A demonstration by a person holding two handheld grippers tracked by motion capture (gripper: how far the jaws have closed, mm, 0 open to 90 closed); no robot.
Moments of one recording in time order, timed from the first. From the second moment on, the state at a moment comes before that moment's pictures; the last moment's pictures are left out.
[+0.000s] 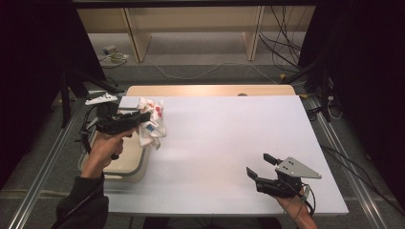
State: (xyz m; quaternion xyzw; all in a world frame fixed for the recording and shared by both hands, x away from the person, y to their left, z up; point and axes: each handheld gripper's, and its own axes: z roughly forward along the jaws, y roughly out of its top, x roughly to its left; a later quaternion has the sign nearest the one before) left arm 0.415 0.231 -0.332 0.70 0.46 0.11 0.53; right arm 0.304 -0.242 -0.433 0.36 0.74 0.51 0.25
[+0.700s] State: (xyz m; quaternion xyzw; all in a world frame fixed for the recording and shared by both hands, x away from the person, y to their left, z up) left arm 0.416 0.211 -0.341 0.70 0.45 0.11 0.54; right arm 0.304 -0.242 -0.433 0.36 0.74 0.51 0.25
